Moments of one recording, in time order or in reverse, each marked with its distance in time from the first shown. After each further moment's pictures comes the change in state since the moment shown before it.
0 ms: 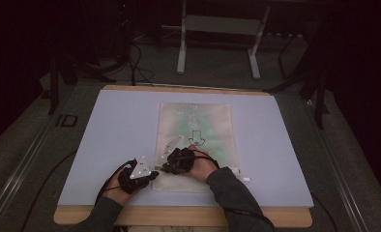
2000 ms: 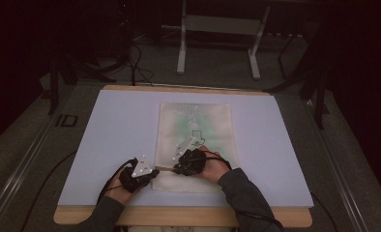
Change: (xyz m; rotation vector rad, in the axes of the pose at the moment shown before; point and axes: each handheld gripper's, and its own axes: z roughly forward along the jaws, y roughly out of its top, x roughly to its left) left arm 0.001 0.002 0.004 0.015 0.029 -0.051; right arm 0.000 -0.024 -0.025 0.041 -0.016 -0.011
